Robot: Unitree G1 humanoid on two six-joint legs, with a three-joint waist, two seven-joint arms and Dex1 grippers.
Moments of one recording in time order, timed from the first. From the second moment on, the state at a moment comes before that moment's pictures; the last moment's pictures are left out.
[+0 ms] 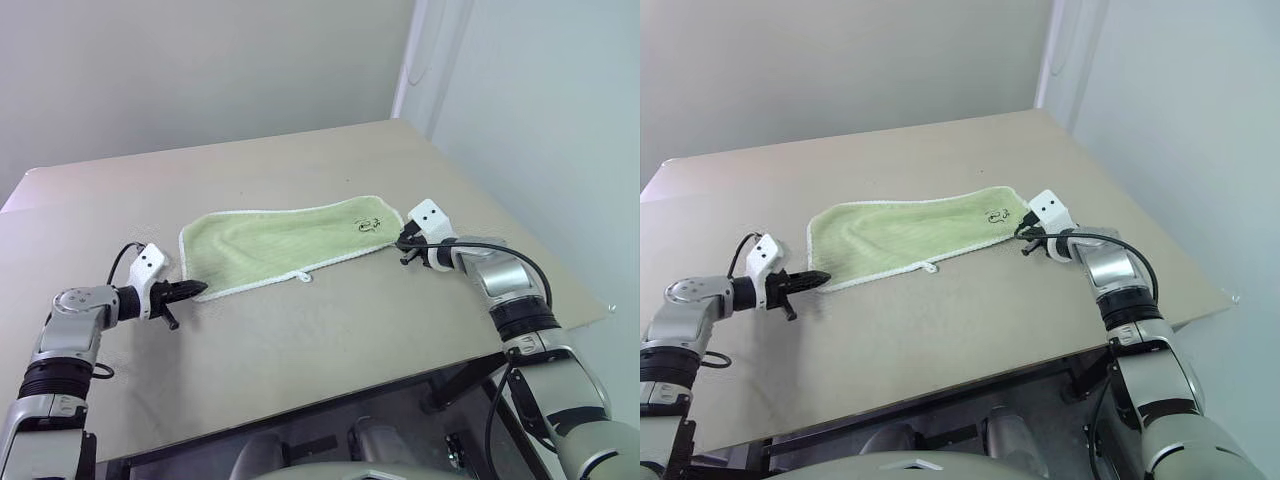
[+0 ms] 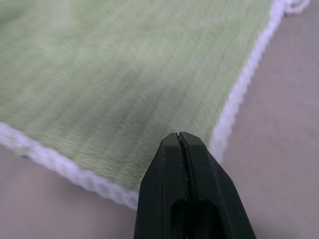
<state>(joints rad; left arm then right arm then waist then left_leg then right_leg) -0.34 0.76 0.09 0.52 -0.23 0.19 -1.12 -0.68 -0.48 0.14 0.49 0.03 0.49 0.69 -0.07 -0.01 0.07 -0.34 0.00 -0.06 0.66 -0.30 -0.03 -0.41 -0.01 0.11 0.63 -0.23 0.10</state>
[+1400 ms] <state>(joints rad) -0.48 0.78 -0.08 0.65 -0.10 0.25 -1.27 -0.68 -0.48 0.12 0.49 0.03 0.57 0.66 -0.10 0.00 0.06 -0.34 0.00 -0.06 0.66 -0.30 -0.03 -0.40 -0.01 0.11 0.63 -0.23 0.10</state>
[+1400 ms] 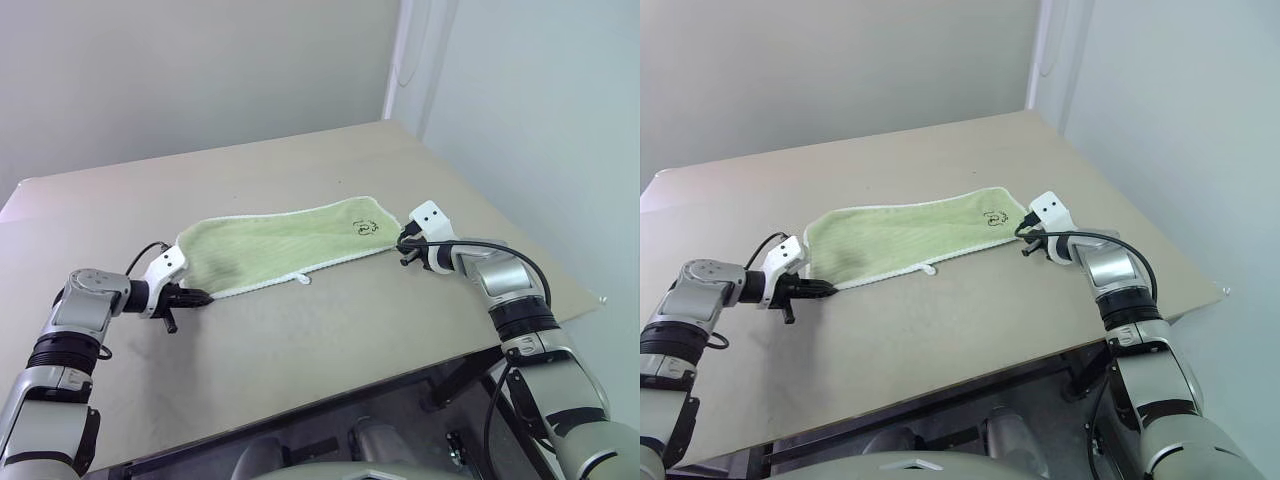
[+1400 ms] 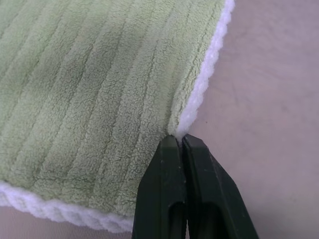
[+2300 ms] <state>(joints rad) -1.20 0.73 0.14 1.24 -0.13 0.02 -0.66 -1.32 -0.41 -0.06 1.07 0.14 0.21 0.53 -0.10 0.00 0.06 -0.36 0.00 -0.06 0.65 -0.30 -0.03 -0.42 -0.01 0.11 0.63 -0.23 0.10</state>
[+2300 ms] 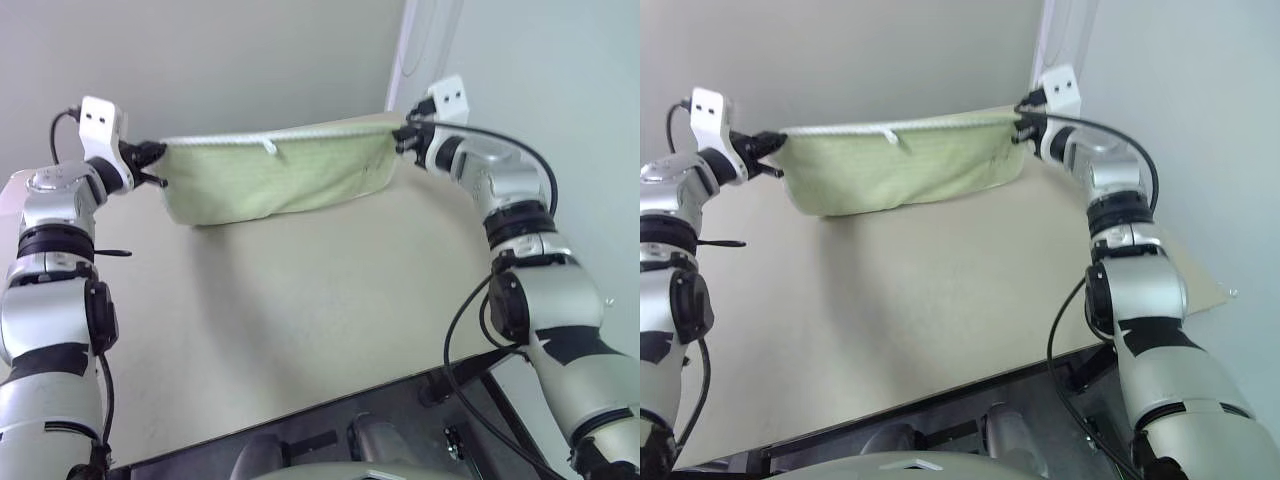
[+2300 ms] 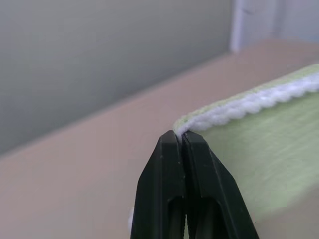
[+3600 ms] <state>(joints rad) 0.24 1.08 0.46 0.01 -0.41 0.46 -1.31 -0.04 -1.03 -0.14 -0.51 0.69 0.96 1.12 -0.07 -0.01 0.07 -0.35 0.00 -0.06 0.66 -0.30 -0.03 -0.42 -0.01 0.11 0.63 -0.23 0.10</state>
